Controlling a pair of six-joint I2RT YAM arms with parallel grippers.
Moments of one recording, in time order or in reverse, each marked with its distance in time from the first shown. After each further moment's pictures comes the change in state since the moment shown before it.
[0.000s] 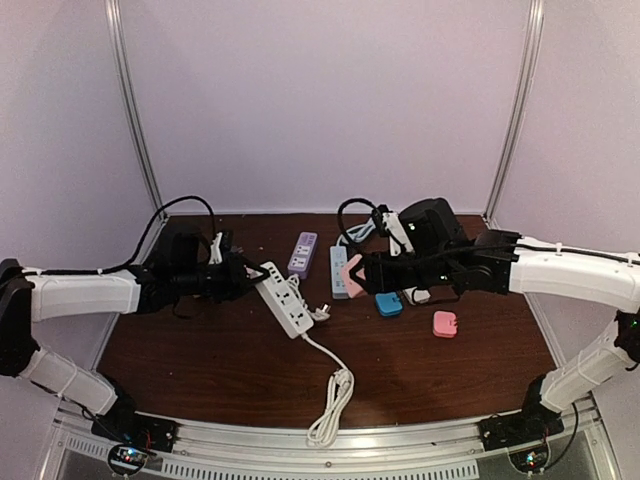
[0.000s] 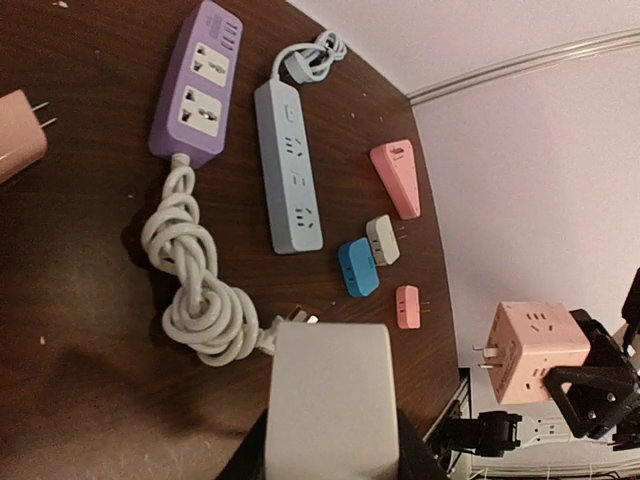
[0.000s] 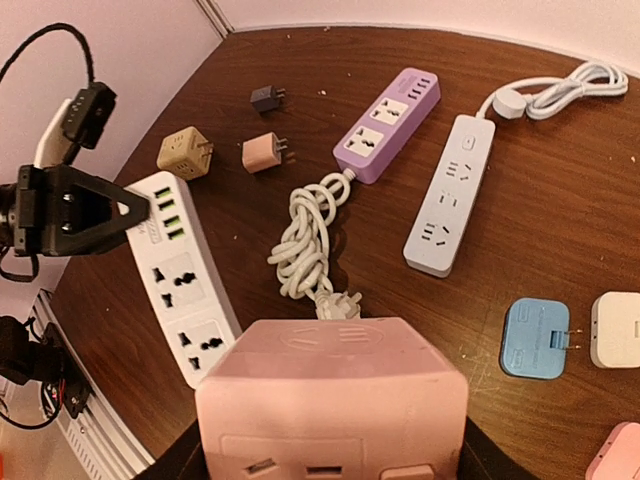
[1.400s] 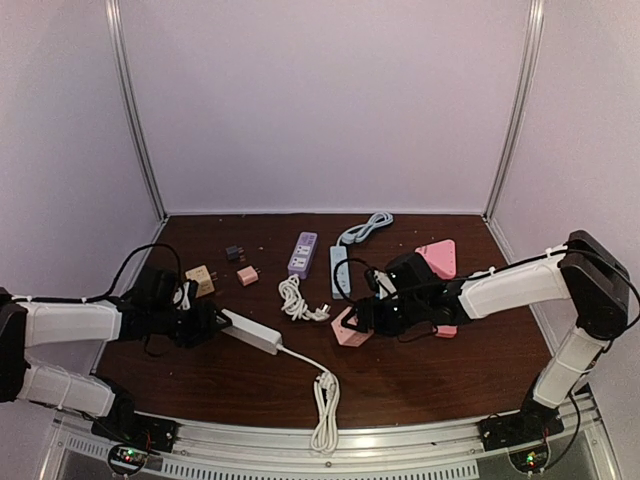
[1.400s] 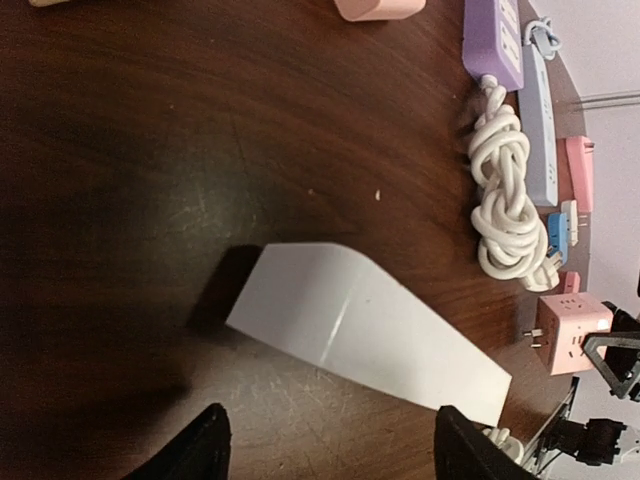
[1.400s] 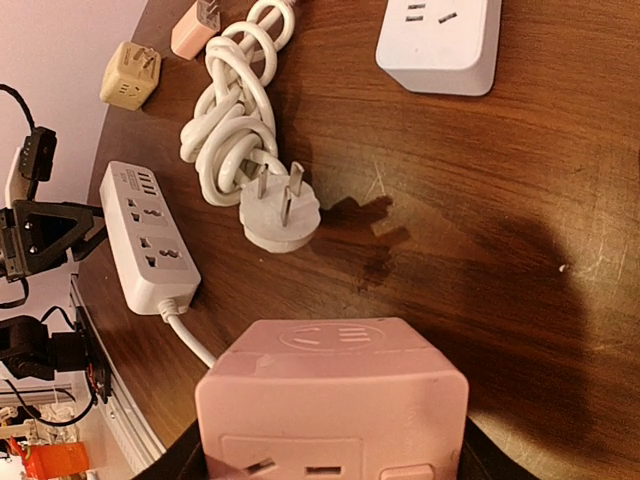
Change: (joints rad) left arm 0.195 -0.164 -0.304 -0.224 -0.043 0.141; right arm -0.126 0.276 -0.291 0.427 -0.377 0.247
